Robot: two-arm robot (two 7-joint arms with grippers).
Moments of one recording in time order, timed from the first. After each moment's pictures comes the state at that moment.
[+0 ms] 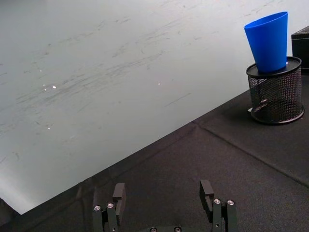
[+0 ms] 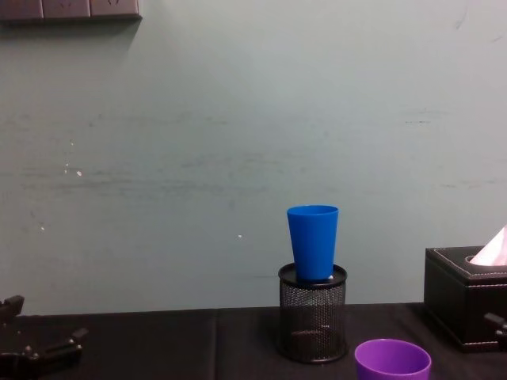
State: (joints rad) left arm -0.20 0.60 0.45 -1.41 -0.25 -0.12 0.03; right arm 0.18 0.60 -0.42 -1.43 0.26 -0.17 -0.01
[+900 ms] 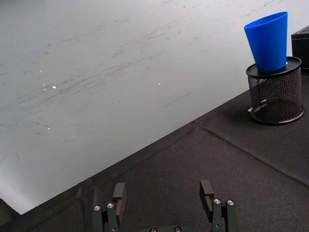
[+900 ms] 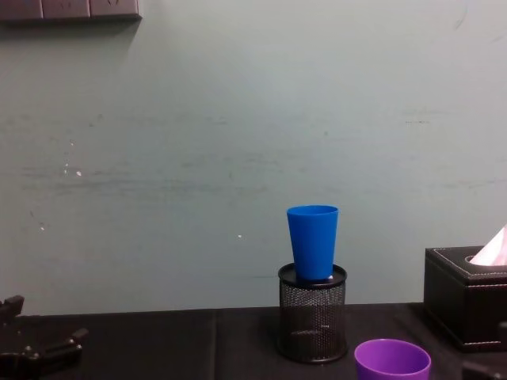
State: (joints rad) left arm -0.20 0.60 0.45 -1.41 -0.25 -0.12 0.03; right arm 0.15 0.66 -0.39 -1.40 0.52 -0.22 0.52
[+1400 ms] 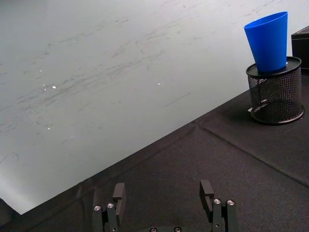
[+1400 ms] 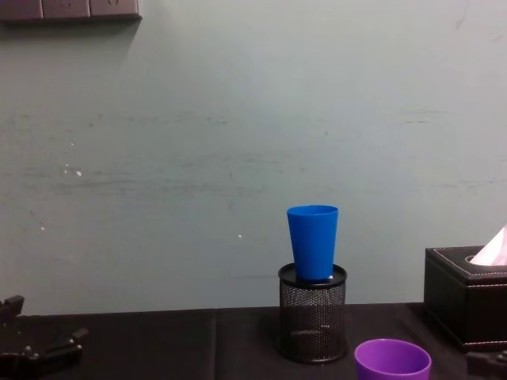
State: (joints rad) left arm -0.20 0.60 0.45 -1.41 -0.25 -0.12 0.03; right arm 0.22 0.60 -0.42 -1.31 0.49 -0.18 0.61
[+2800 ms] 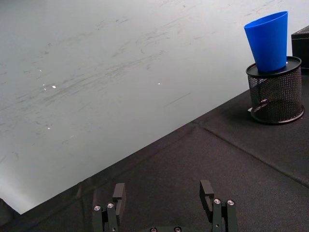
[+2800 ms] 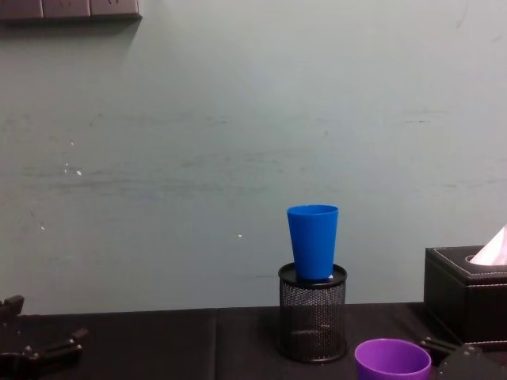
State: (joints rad) left arm -0.20 0.60 0.45 -1.41 -0.25 -0.12 0.03; right arm 0.41 0.43 -0.46 -1.05 0.43 -0.27 0.77
